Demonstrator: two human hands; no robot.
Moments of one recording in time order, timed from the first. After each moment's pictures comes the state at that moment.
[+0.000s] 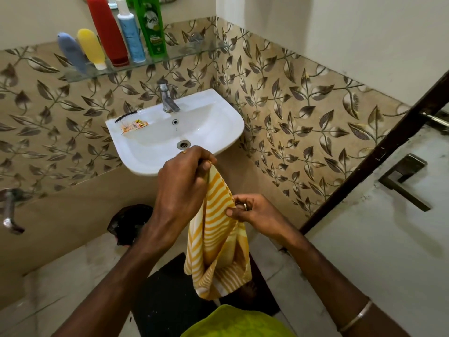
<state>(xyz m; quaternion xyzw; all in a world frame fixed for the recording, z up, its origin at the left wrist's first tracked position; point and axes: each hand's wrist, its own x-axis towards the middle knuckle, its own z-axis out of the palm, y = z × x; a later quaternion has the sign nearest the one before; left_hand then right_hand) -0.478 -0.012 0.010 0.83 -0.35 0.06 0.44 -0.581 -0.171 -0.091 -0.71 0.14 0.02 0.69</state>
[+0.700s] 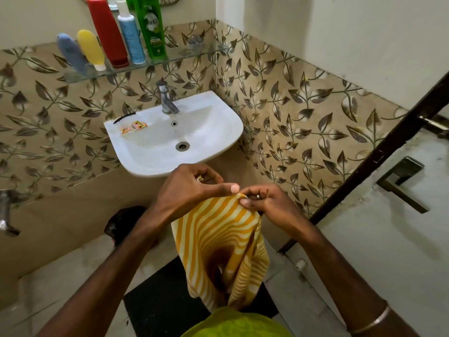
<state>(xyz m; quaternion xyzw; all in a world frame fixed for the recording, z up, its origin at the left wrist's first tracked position) -0.456 -0.008 -0.003 0.82 -0.31 -0.22 0.42 -0.590 -0.187 -0.055 -0.75 0.15 -0.02 0.64</state>
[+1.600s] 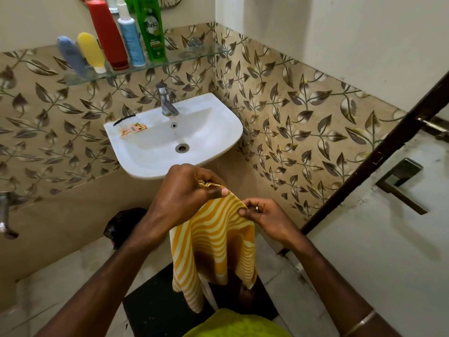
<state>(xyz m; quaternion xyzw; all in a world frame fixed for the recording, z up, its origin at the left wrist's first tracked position) -0.459 -0.004 0.003 0.81 -0.39 -0.13 0.41 -0.591 -0.186 -0.101 -0.76 0.18 -0.03 0.63</state>
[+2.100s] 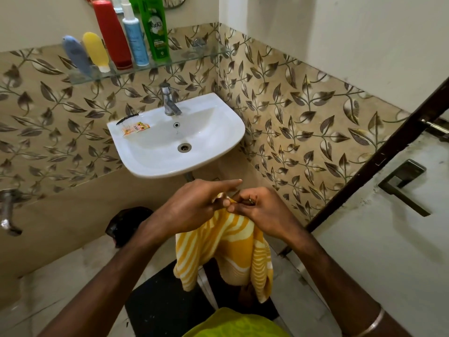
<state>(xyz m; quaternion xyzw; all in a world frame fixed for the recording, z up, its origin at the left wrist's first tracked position) -0.461 -0.007 -0.010 0.80 -0.53 -0.18 0.22 -0.582 -0.165 -0.054 -0.84 0.12 -0.07 0.52</state>
